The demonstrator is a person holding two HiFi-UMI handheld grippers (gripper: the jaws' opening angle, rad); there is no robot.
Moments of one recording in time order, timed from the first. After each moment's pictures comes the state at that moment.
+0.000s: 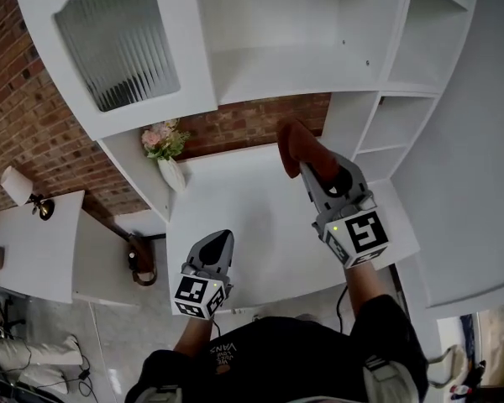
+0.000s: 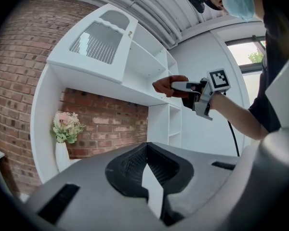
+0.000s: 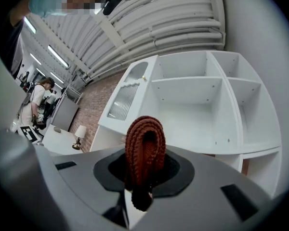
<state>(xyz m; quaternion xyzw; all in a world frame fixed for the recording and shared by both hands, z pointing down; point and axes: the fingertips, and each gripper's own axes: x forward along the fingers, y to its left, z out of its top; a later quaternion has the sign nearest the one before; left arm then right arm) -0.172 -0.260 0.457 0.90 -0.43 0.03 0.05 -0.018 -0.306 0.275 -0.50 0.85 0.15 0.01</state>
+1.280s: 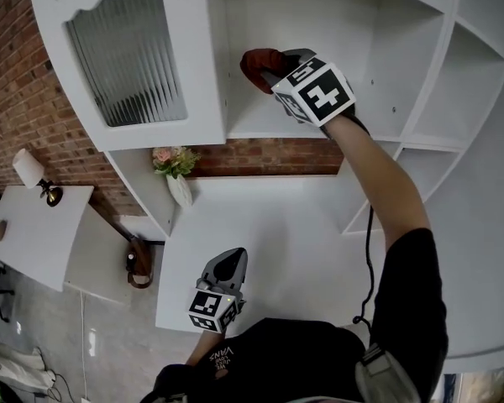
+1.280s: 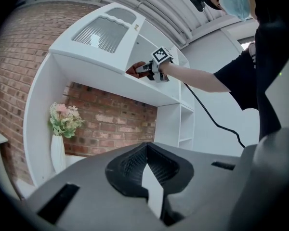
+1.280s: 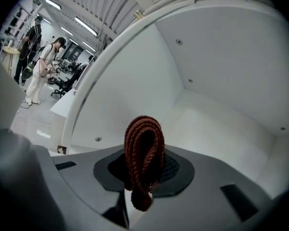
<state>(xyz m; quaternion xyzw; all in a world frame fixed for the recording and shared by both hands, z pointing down) -0.122 -0.313 0.467 0.87 -0.49 -0.01 0.07 -0.090 -0.554 0.159 -0.39 0.86 0.23 -0.23</state>
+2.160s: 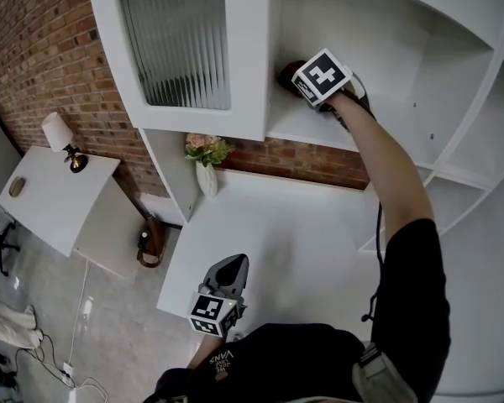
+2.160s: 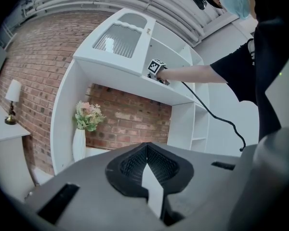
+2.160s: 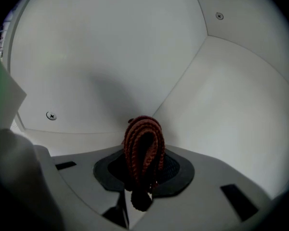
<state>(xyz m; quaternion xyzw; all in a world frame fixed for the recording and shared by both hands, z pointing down) -0.159 -0.294 0.484 0.82 -0.57 -0.02 0.09 -0.120 -0.647 0.226 -0.37 0.83 0.16 -0.38</state>
